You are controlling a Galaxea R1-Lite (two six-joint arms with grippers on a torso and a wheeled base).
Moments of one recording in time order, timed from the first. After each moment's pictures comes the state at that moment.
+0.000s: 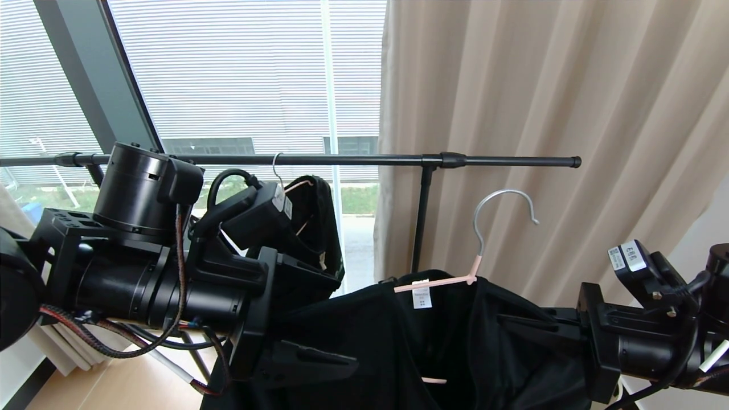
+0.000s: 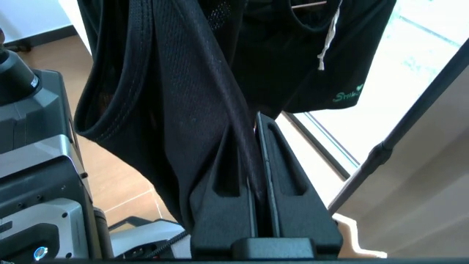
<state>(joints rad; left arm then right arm) -0.54 1.54 -0.95 0.05 -0.79 0.38 0.33 1.46 -0.31 -0.84 0.72 -0.12</state>
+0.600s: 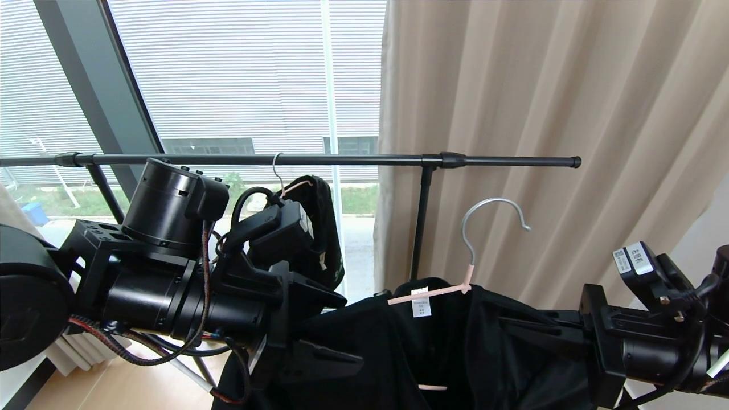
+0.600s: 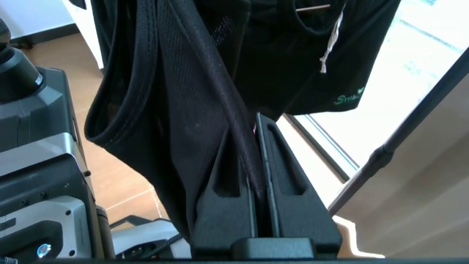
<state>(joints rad) -0.57 1.57 -0.93 0.05 -0.70 0.38 0.35 1.44 -0.31 -0.83 0.72 -0.12</state>
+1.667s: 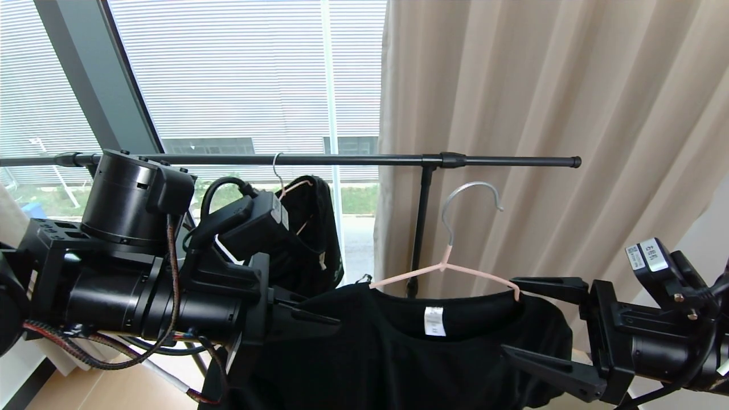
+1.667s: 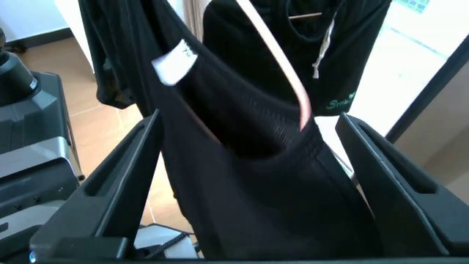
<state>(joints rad) -0.54 1.50 -0.90 0.04 -0.70 0.38 0.32 1.42 -0.30 -0.83 0.72 -0.13</state>
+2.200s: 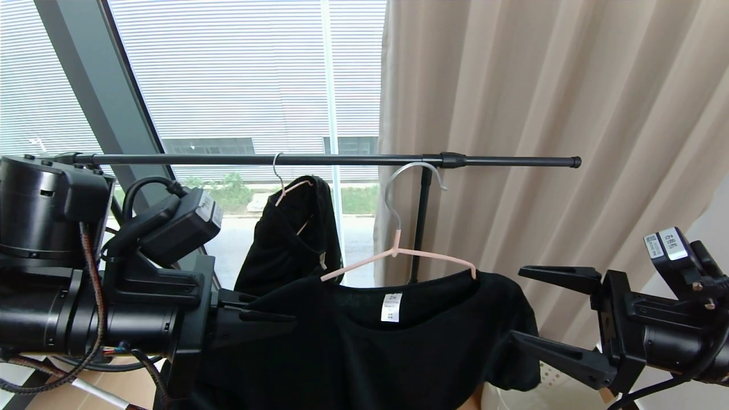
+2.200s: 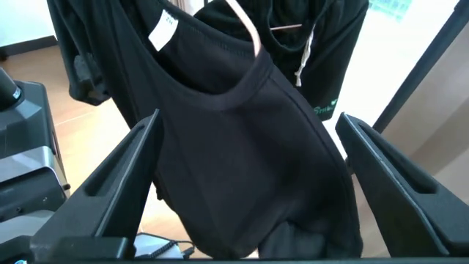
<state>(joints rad) -0.43 1.37 -0.81 0.04 -0.71 0.37 0.28 1.40 -0.32 -0.83 0.72 -0.13</state>
